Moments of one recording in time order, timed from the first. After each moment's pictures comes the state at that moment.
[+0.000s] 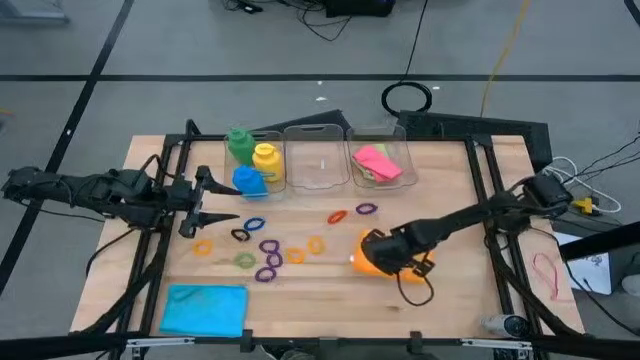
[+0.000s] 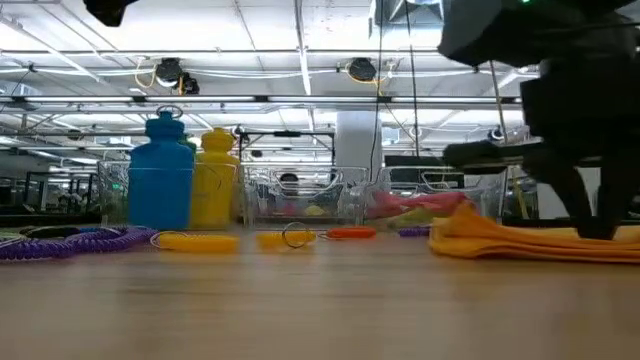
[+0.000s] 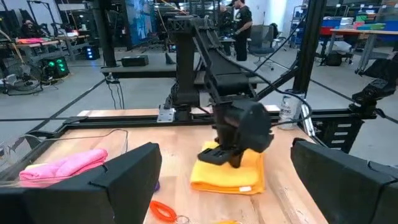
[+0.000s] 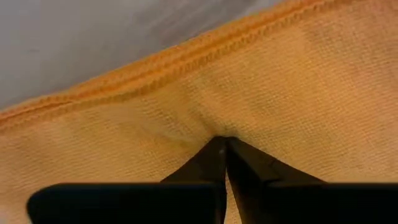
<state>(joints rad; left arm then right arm) -0.20 0.62 0.71 -0.15 -0.11 0.00 0.35 1.75 0.94 -0.64 -0.12 -0.52</state>
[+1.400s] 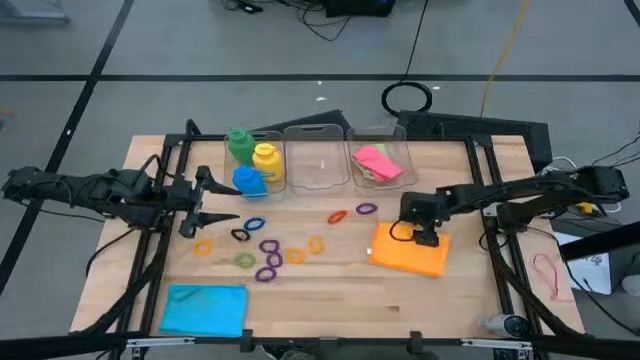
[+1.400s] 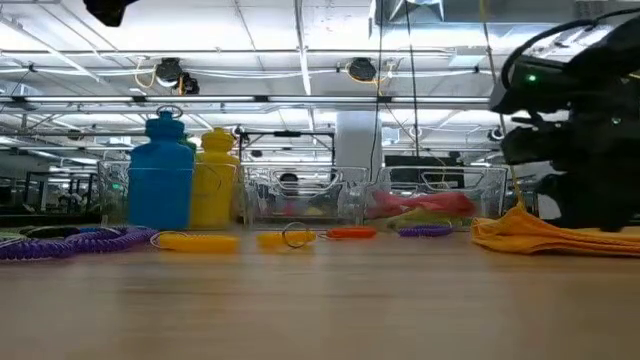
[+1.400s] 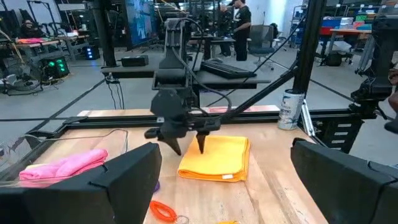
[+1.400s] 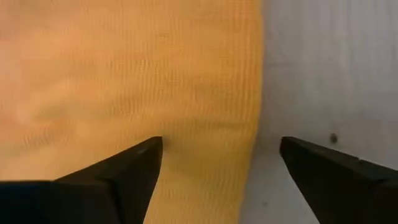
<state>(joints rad) -0.20 0.62 0.71 -0.15 -0.11 0.00 -0.08 1.32 0.59 -0.47 -0.24 0.16</state>
